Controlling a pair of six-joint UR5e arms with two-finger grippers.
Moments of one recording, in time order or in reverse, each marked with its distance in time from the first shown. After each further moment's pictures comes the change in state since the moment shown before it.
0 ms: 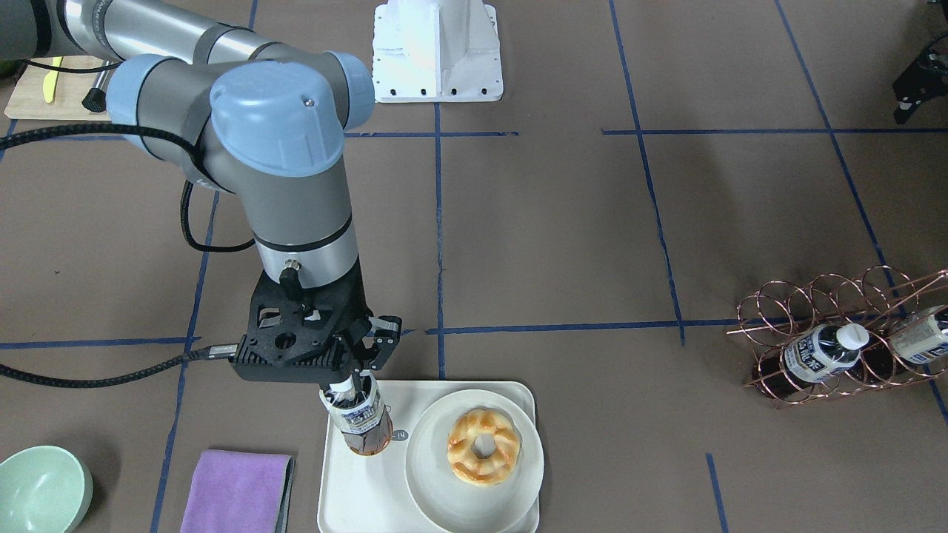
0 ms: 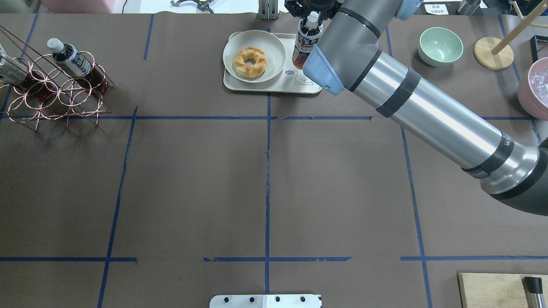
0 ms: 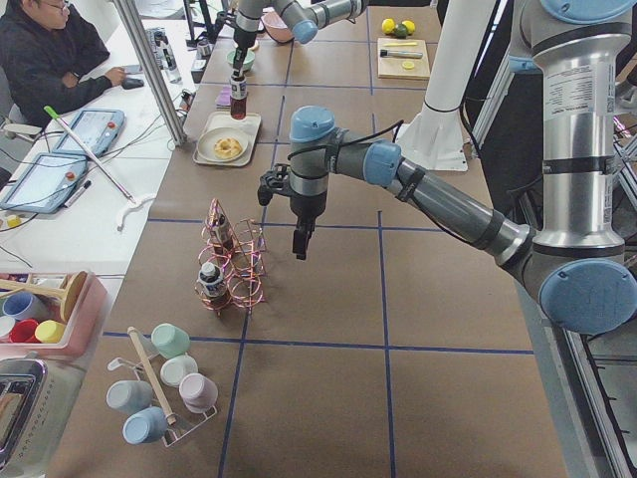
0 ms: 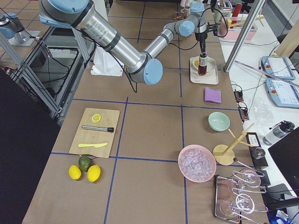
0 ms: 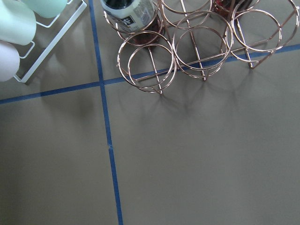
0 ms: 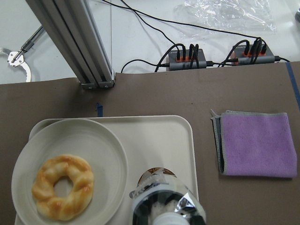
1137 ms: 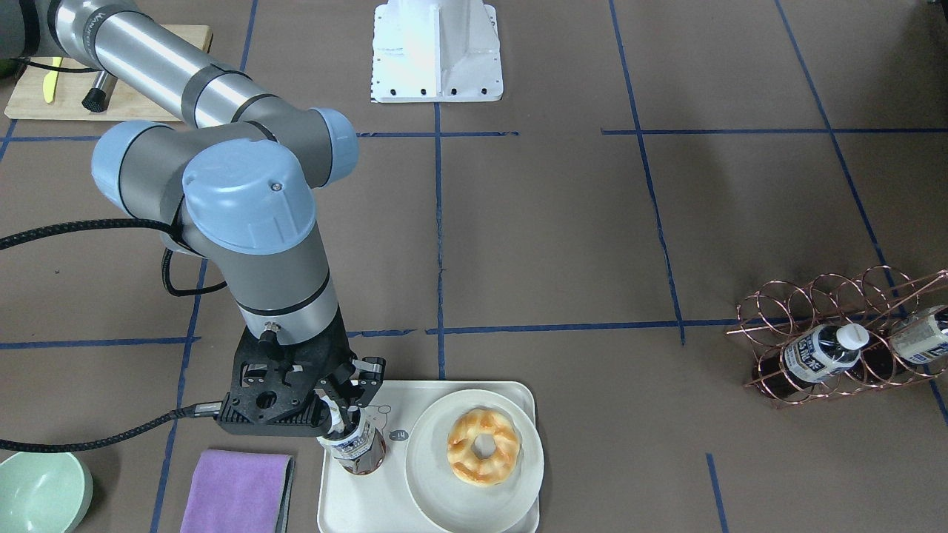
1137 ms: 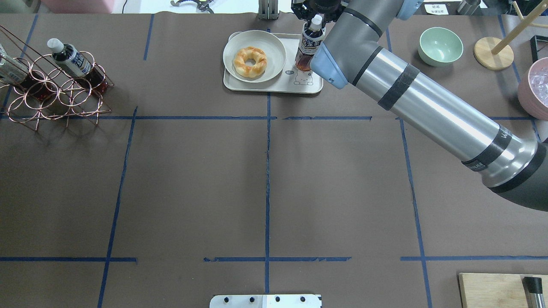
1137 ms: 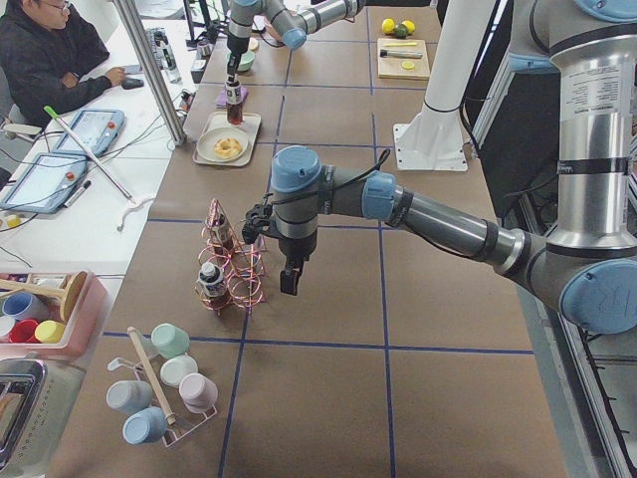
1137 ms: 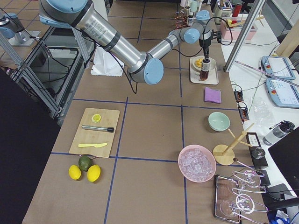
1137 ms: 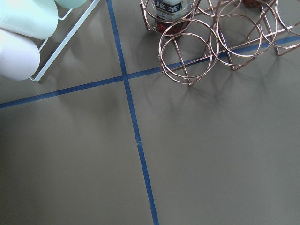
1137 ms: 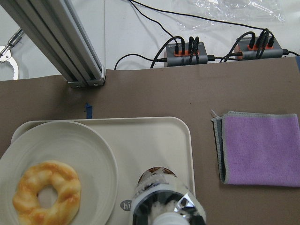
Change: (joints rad) left arm -0.149 -0.012 0.140 -0.001 -0.085 0.246; right arm 0.013 0.001 -0.105 0.090 0.044 -0.010
